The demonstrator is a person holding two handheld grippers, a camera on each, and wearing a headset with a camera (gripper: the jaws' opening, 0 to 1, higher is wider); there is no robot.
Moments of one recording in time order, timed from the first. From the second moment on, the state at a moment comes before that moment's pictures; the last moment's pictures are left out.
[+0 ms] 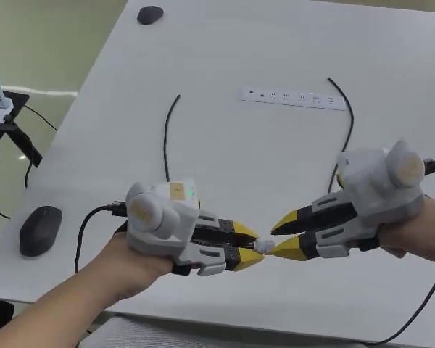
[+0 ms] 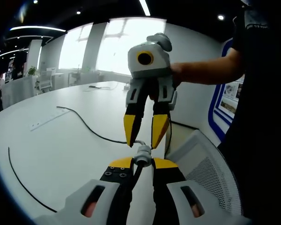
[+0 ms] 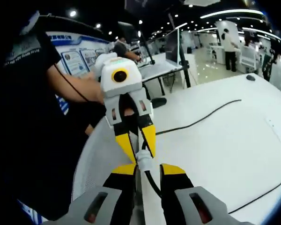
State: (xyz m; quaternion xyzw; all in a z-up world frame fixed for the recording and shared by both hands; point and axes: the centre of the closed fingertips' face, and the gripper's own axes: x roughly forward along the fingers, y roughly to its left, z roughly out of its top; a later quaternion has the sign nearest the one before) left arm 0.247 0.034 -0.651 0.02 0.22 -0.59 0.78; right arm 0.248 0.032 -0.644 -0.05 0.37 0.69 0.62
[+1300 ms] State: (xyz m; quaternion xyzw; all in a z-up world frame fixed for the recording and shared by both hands) left arm 0.247 0.011 -0.640 0.05 0.22 -0.57 0.79; right arm 0.236 0.019 -0.636 0.06 0.40 0.74 0.54
